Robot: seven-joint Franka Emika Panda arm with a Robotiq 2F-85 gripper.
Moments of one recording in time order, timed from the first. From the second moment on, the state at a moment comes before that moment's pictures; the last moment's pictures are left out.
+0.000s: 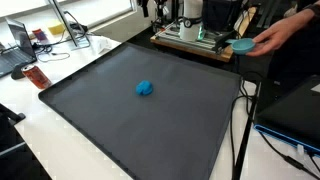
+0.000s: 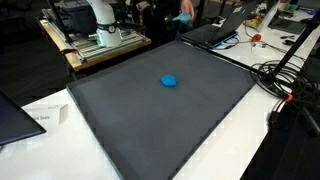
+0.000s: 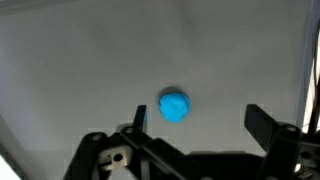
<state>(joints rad) -0.01 -0.47 -0.07 -2.62 0.17 2.26 0.03</state>
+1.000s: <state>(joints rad) 0.00 -0.47 -0.07 -2.62 0.21 2.19 -0.01</state>
